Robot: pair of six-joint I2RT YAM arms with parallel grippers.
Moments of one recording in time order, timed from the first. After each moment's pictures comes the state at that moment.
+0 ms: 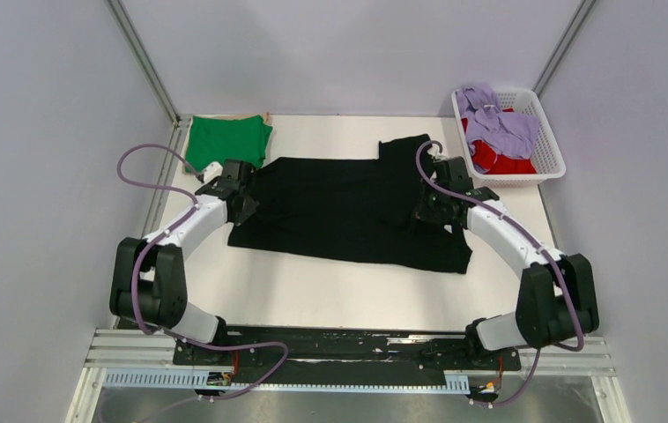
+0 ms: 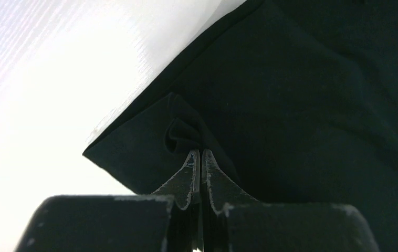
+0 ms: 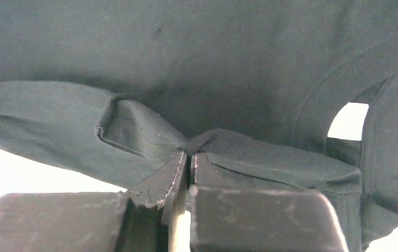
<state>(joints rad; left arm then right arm) -0.20 1.45 0.93 -0.48 -0.34 -0.91 0.29 1.37 0.95 -0.46 -0.09 0.46</state>
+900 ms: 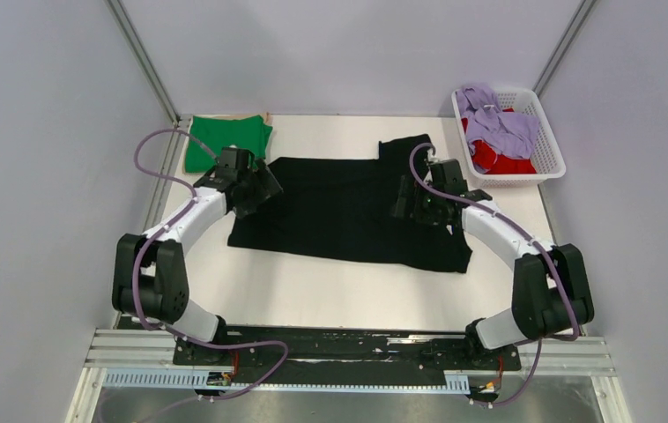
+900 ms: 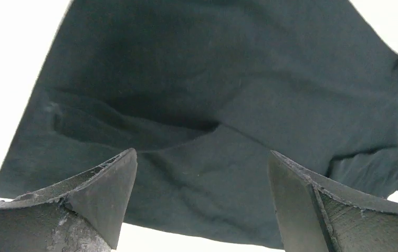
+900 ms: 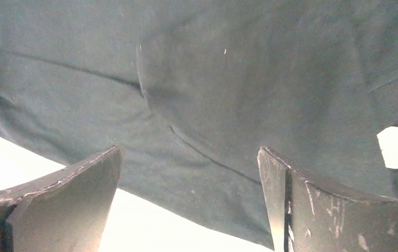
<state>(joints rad) -0.18 1.49 1.05 -0.40 -0.02 -0.75 0.27 1.48 0.98 -0.37 -0.15 0.44</state>
